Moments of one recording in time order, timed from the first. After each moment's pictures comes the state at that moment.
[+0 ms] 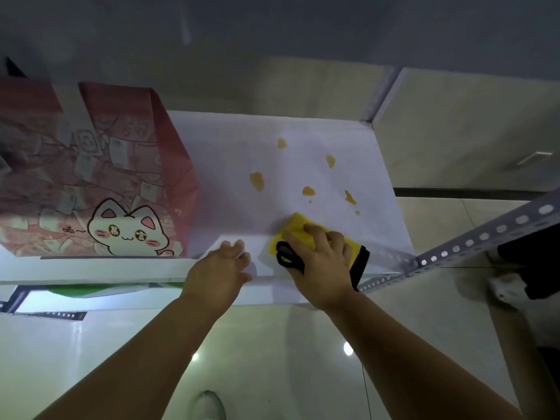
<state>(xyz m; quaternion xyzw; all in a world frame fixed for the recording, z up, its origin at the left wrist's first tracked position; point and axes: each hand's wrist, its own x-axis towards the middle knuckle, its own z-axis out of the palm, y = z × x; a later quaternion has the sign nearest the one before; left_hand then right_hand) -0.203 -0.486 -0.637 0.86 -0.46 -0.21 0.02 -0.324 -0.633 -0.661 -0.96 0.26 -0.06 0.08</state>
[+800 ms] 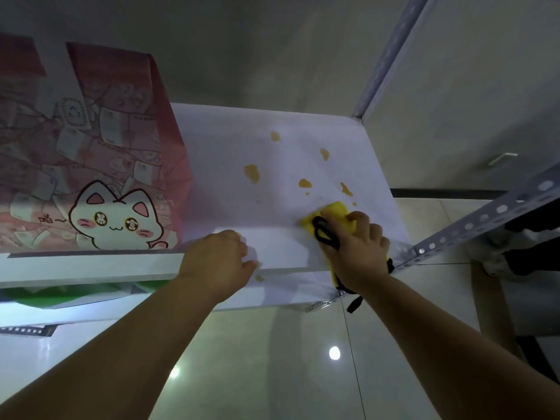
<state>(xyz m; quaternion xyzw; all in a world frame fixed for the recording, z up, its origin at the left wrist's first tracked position) -0.193 -0.487 -0.648 0.87 -0.46 -0.14 0.06 -0.348 -0.671 -0.676 -0.92 0.38 -0.10 0.02</state>
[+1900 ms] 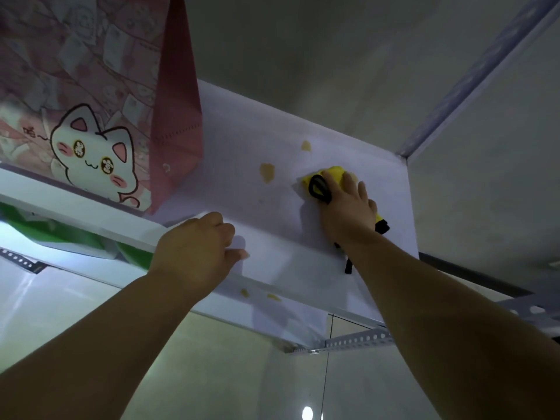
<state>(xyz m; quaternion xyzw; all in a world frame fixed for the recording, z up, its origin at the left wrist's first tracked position) -0.224 -0.508 -0.665 0.94 -0.31 -0.01 0.14 -0.241 -0.758 -0.669 -0.96 0.26 0.02 0.11</state>
